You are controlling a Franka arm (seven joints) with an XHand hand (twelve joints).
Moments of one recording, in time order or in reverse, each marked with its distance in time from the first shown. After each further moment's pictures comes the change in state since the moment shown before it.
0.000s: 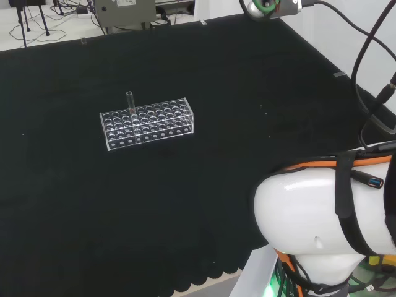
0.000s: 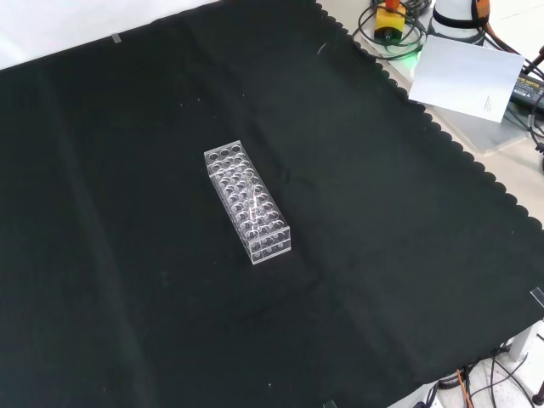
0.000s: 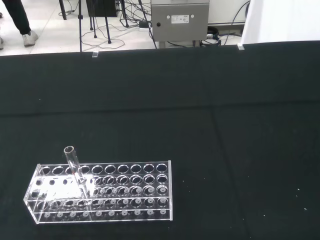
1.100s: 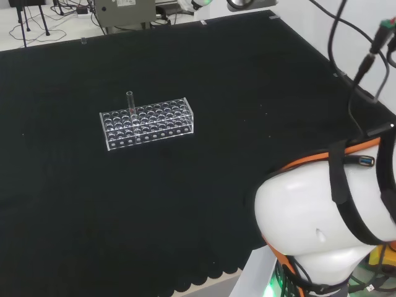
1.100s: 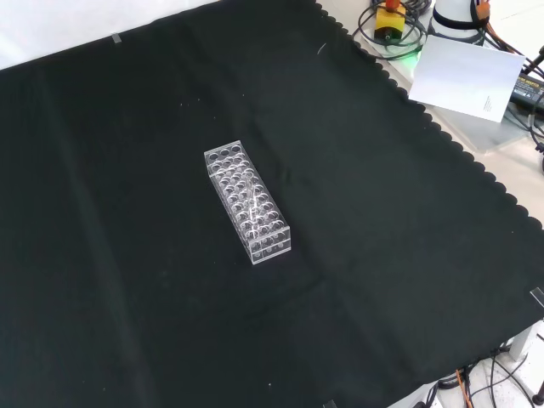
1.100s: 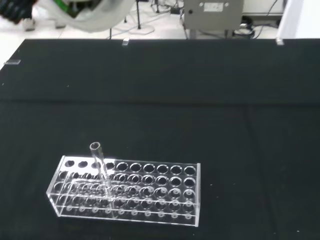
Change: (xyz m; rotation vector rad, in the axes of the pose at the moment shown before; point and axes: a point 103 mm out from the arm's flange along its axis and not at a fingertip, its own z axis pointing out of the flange) arm 0.025 0.049 0.011 0.050 -0.005 -0.115
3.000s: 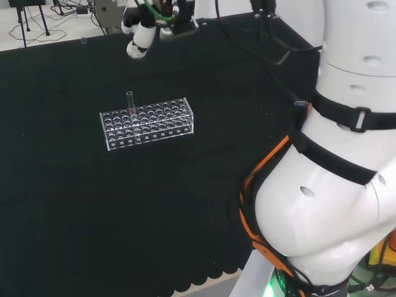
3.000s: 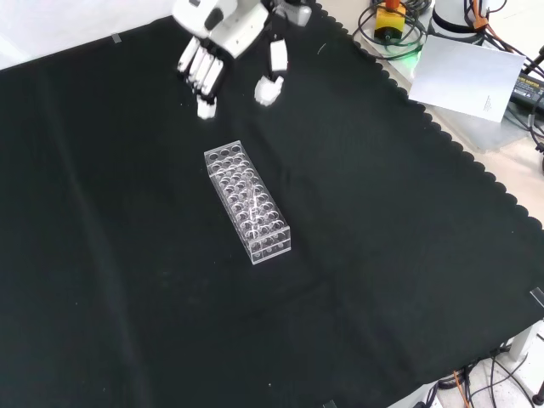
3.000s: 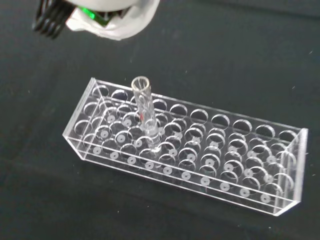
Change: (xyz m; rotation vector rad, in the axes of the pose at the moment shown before) arm 0.072 0.176 0.134 0.333 -0.044 -0.205
